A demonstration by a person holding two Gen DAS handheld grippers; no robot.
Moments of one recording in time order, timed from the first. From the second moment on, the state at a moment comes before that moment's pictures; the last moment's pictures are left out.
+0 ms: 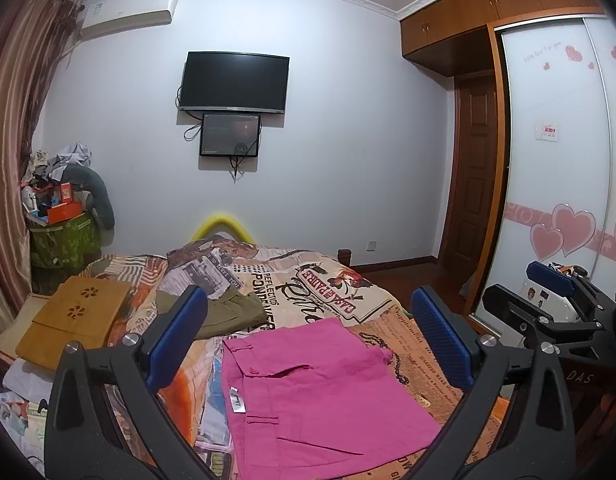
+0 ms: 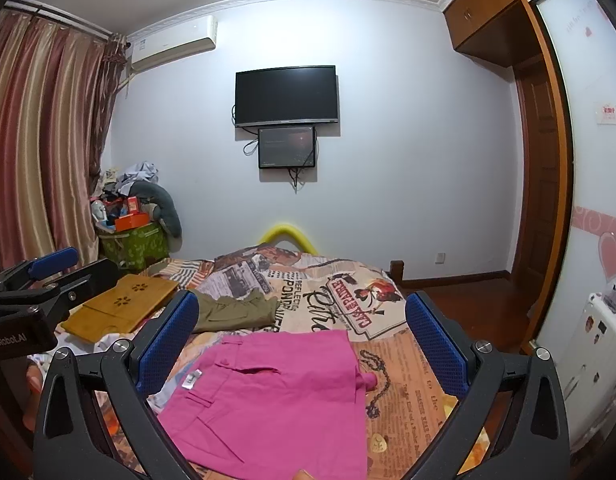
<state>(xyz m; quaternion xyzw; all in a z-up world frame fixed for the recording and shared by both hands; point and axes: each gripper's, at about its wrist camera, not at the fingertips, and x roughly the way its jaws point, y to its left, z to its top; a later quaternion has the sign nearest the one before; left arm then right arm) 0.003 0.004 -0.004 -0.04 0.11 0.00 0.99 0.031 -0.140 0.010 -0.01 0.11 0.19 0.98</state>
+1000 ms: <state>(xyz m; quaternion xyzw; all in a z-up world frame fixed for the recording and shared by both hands) 0.001 -0.008 -0.007 -0.02 0.11 0.00 0.99 0.034 -0.143 0.009 0.00 0.13 0.18 0.97</state>
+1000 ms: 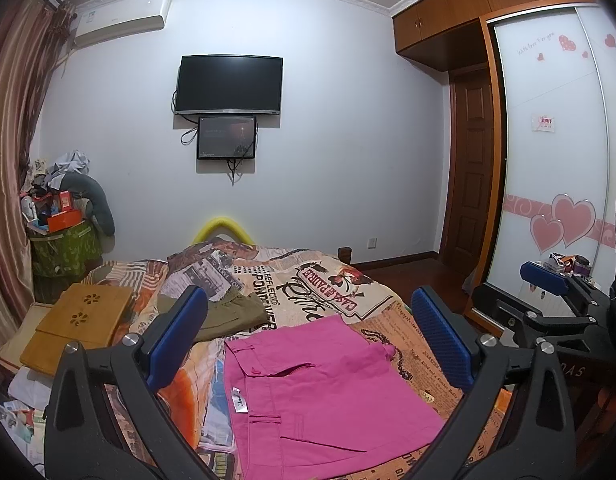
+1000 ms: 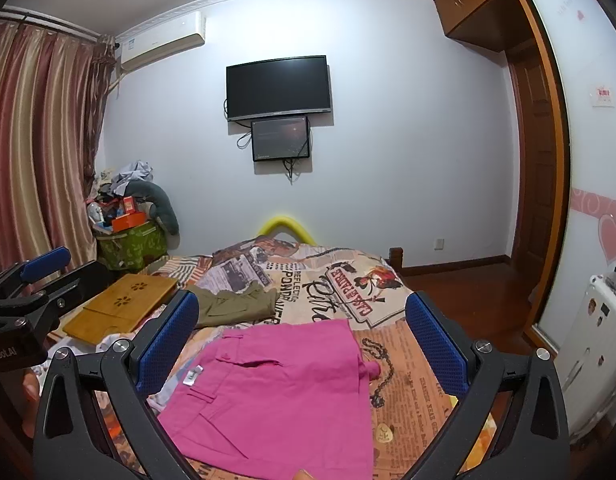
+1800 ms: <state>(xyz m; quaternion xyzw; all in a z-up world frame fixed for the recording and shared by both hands) 0.007 -0.005 -0.007 -0.03 0.12 0.00 0.99 0.036 -0.143 0.013 0.00 0.14 0.18 0.97</state>
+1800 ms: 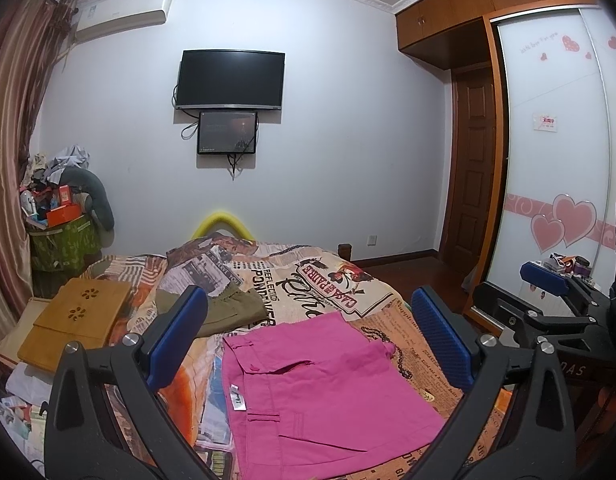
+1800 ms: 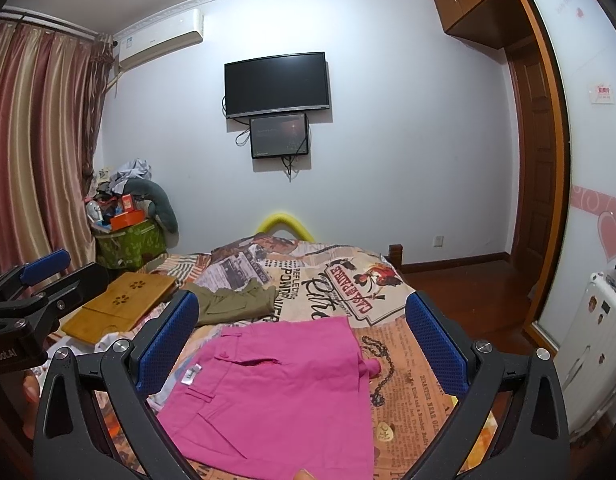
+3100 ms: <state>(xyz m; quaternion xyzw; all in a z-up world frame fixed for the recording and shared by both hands) 0.177 0.102 -0.161 -0.03 0.34 0.06 0.94 0.169 -0.159 -0.115 -0.02 0.35 0.14 0.93</state>
